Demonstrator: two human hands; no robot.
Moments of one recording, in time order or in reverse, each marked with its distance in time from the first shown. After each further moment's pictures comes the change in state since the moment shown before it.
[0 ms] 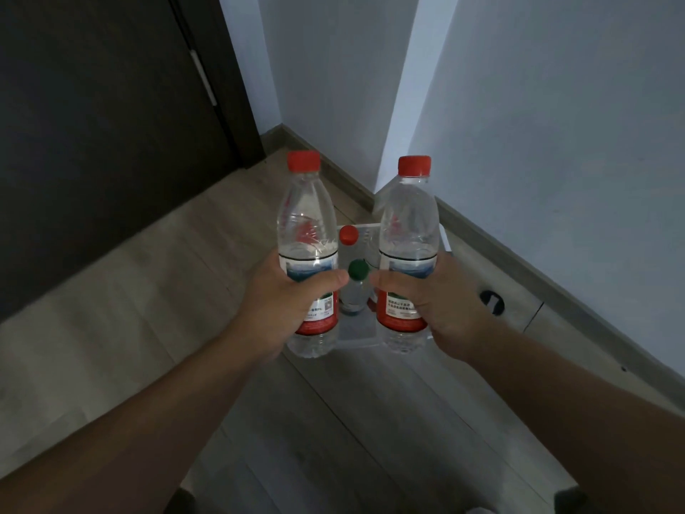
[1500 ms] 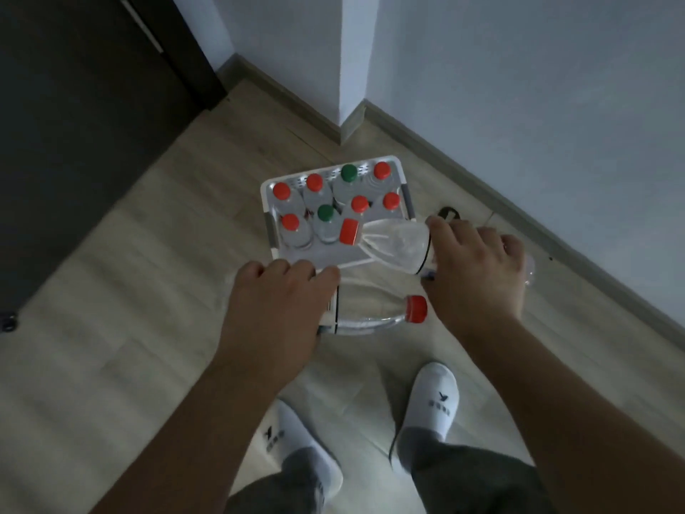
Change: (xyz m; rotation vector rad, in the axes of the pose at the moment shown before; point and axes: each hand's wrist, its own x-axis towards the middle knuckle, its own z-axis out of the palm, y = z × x) left_hand -0.123 0.124 0.026 1.702 -0.423 0.391; right_hand -0.130 -0.098 -0.051 -1.473 0.217 0.041
